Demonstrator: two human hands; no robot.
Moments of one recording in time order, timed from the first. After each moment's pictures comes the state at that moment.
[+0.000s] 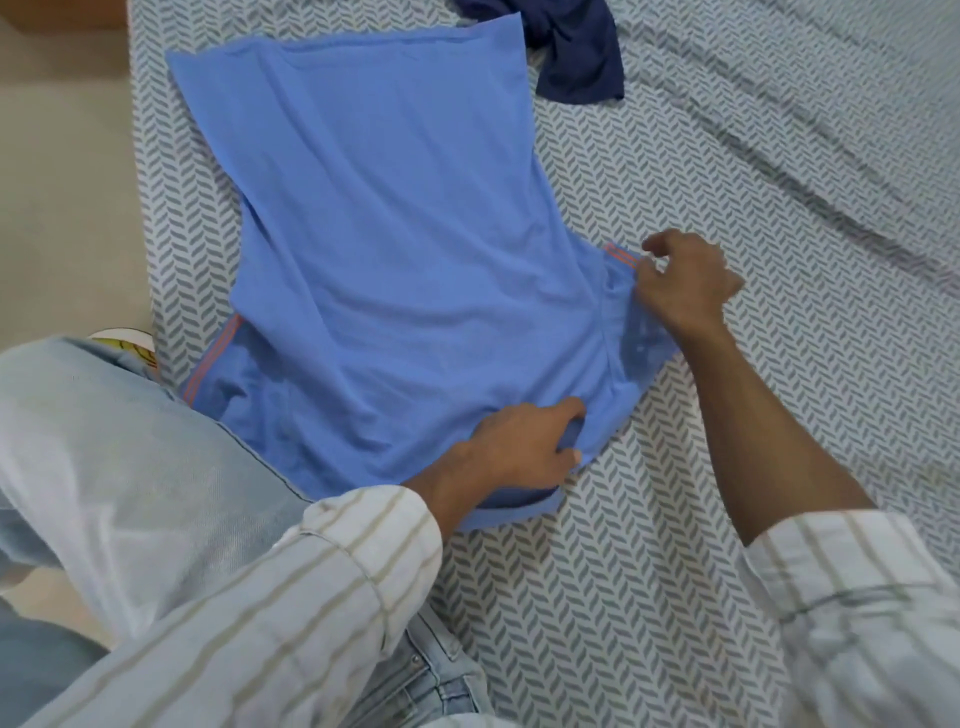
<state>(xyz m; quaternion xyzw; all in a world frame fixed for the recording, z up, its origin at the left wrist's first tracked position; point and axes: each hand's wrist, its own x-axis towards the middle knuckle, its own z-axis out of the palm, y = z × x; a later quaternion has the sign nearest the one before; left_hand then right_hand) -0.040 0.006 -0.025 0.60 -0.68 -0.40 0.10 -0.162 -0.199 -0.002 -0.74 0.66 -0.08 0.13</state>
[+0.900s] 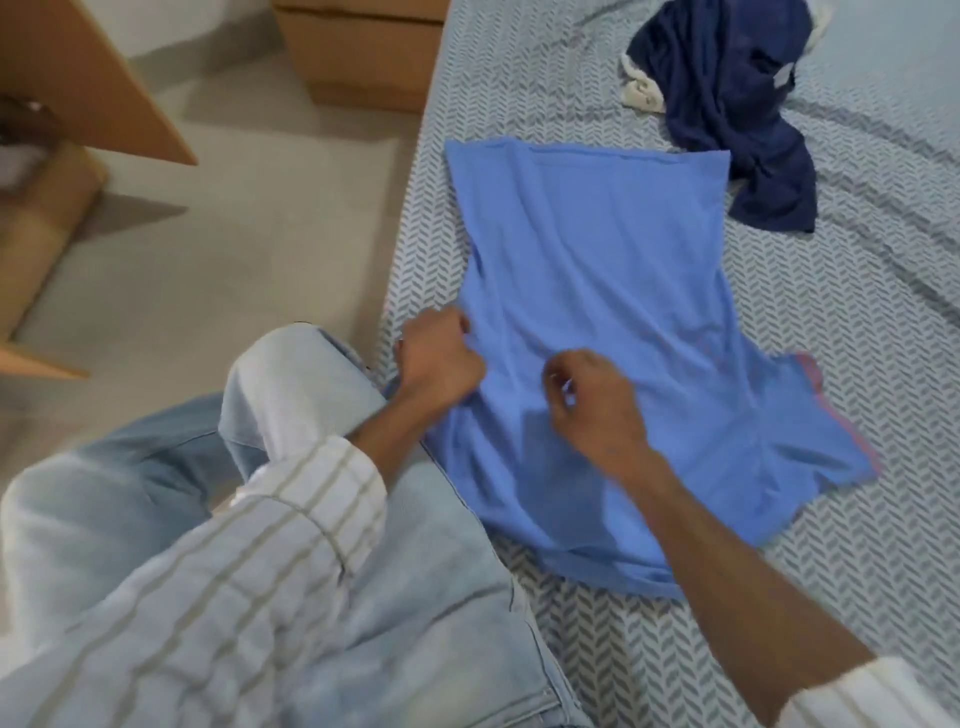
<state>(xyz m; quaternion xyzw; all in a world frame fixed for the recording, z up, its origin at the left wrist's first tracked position) 0.186 0.069 0.016 0.91 -0.29 -0.20 0.23 0.015 -0.031 -0.016 -0.91 0.29 -0.18 0.25</state>
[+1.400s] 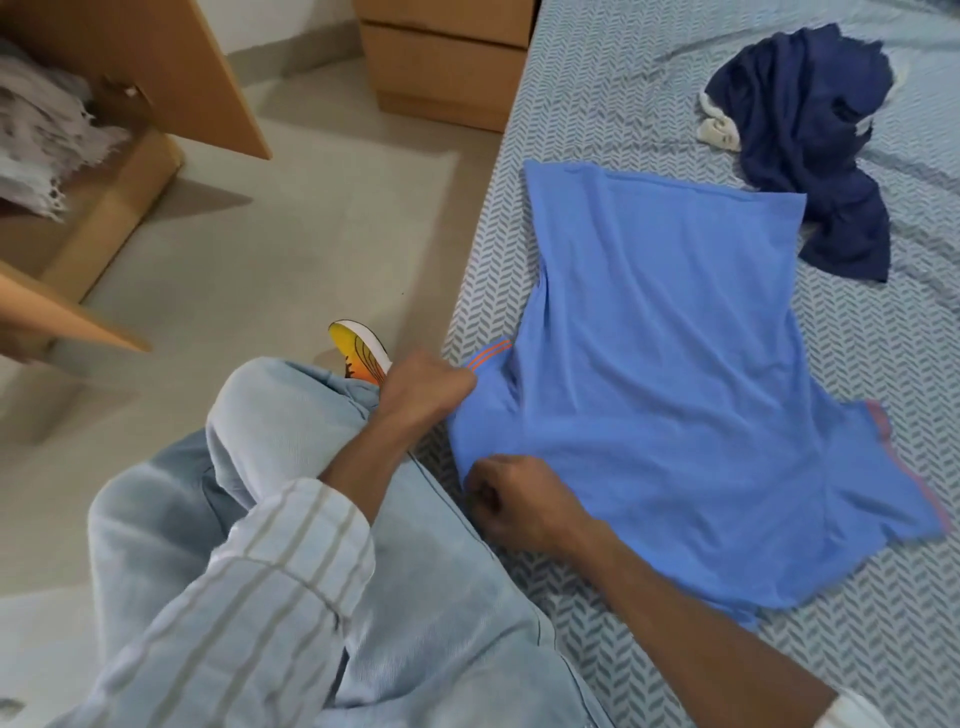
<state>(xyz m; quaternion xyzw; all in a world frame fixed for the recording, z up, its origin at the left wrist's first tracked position) 0.227 0.155 0.032 0.90 -0.12 -0.34 0.25 0.058 0.094 -0.034 -0.94 0.09 0.04 0.33</state>
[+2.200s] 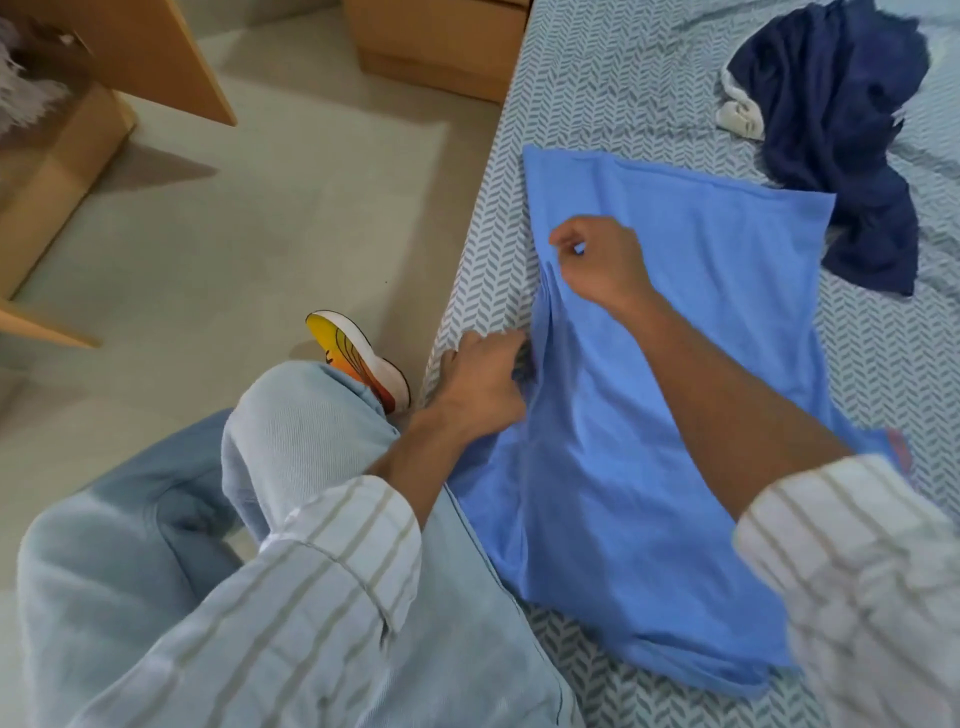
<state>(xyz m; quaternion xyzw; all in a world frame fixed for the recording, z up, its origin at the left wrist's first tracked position) 0.238 0.085 0.006 0.85 -0.41 -0.25 0.20 0.225 -0.118 0.007 -0.91 0.32 -0.08 0.27</state>
